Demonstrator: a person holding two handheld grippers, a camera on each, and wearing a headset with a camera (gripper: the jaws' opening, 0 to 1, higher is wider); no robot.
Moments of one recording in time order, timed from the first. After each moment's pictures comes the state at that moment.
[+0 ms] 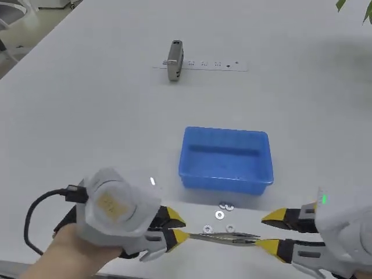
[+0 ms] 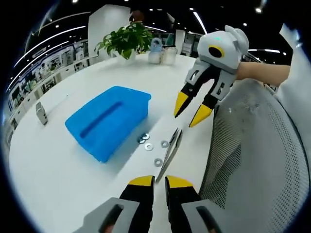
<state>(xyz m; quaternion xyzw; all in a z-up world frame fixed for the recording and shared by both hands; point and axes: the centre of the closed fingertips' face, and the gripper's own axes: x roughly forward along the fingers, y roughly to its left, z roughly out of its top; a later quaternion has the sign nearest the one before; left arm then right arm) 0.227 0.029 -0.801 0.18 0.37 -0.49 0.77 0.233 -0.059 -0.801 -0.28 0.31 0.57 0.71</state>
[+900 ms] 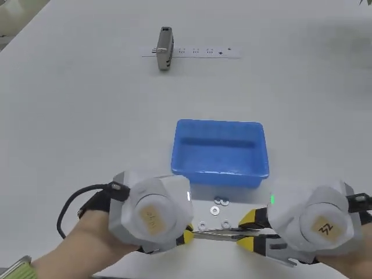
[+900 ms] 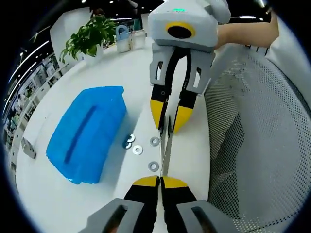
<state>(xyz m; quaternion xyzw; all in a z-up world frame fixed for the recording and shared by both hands) 0.225 0.015 -0.815 0.30 0.36 -0.54 0.69 0.232 -0.044 -0.829 -0.32 0.32 0.61 0.65</state>
